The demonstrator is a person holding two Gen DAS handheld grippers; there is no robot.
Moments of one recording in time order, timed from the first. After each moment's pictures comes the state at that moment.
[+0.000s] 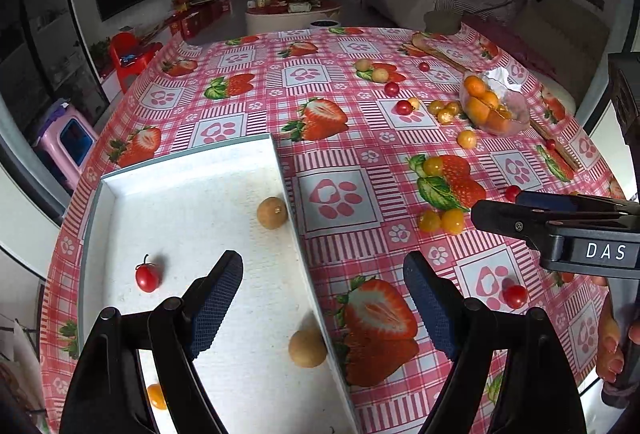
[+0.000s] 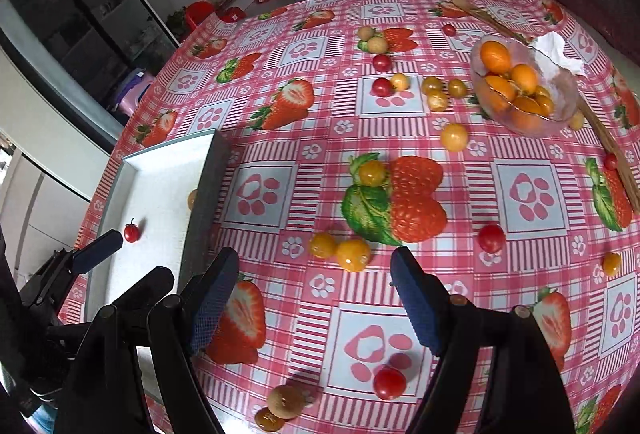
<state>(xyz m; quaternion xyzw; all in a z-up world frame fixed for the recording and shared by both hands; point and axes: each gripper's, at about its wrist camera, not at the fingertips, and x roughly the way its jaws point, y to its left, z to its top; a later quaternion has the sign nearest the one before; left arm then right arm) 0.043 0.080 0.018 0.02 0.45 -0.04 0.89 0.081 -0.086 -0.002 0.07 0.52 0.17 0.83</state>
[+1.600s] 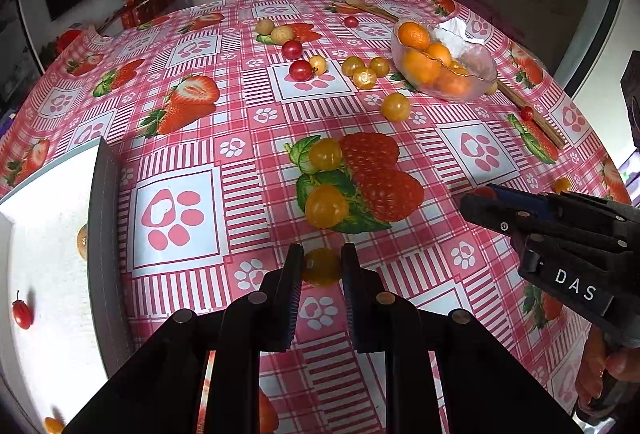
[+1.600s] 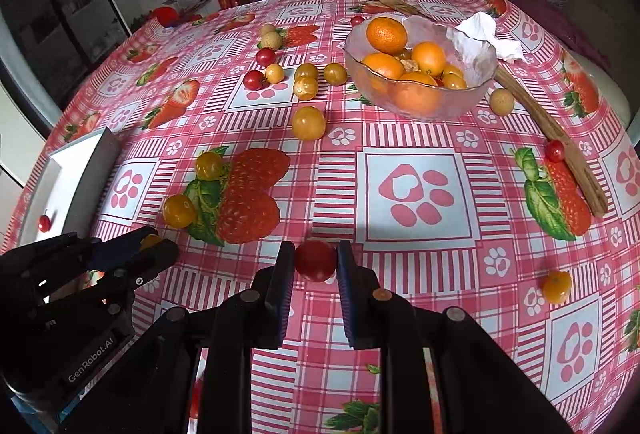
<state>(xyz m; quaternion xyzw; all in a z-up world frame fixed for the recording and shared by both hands) 0.091 -0.008 -0.034 0.02 0.49 -0.11 0.87 0.096 -0.165 -0.045 0.03 0.50 0.11 0.86</state>
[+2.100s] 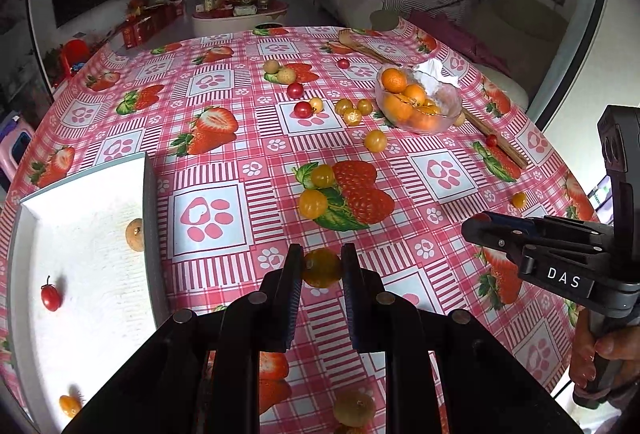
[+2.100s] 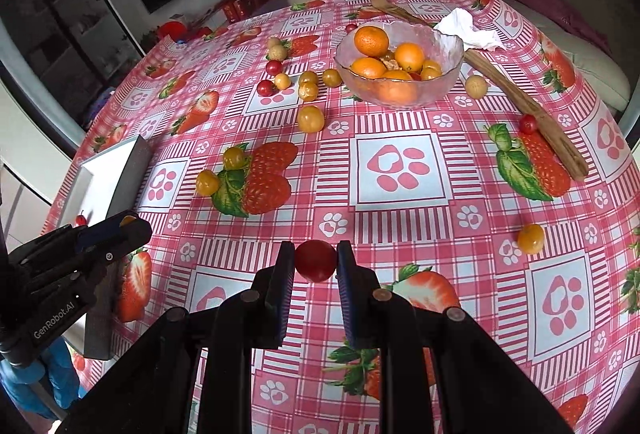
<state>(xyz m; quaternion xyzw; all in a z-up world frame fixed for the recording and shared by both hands) 0.052 0.014 0.011 0.00 0.44 -0.13 0.89 0.060 -0.184 -0.019 0.07 0.49 0.13 0.86</state>
